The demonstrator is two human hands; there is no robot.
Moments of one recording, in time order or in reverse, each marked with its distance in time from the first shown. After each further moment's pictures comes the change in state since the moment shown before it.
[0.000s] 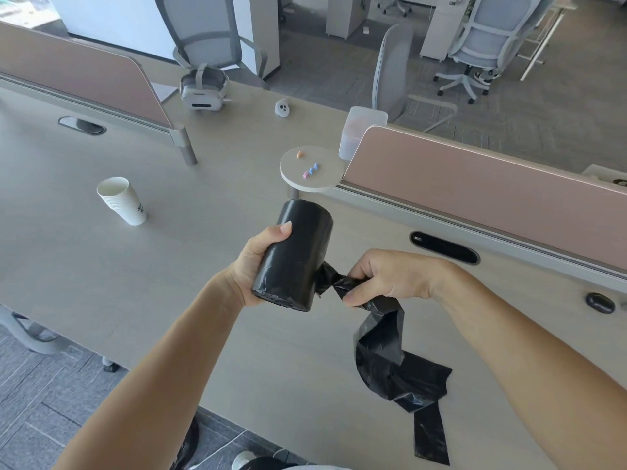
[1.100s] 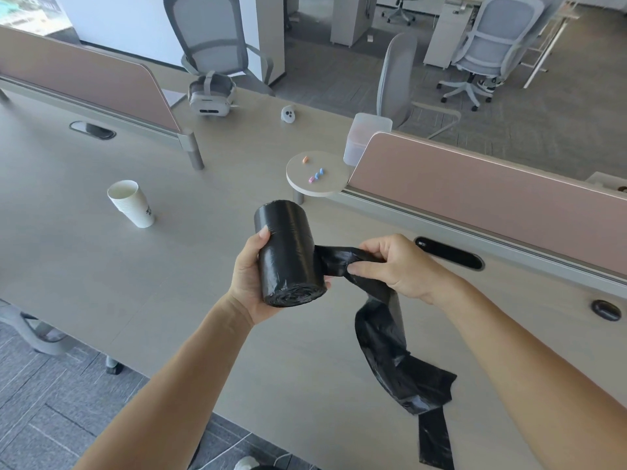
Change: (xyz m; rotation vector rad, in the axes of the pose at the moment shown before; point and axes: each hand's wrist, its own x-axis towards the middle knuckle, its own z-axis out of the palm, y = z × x) left_hand -0.007 -0.022 -0.003 -0.363 -0.016 0.204; right_hand 0.004 0.008 0.006 0.182 0.421 -0.186
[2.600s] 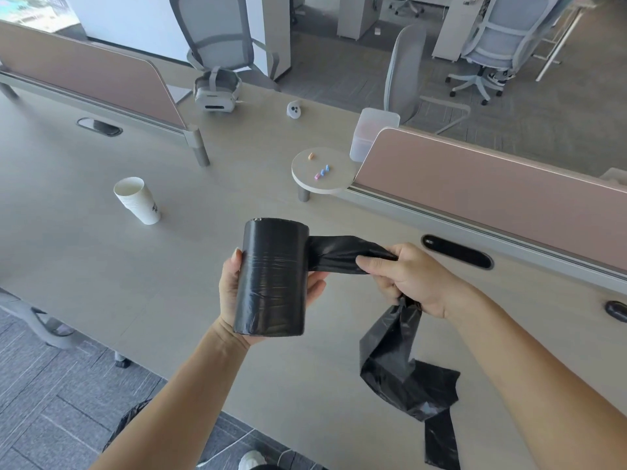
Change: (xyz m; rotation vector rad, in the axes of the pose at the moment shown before) left_hand -0.019 -0.014 -0.028 -0.225 -0.303 -0.043; right_hand -0.008 0.003 0.005 0.282 -0.041 0.128
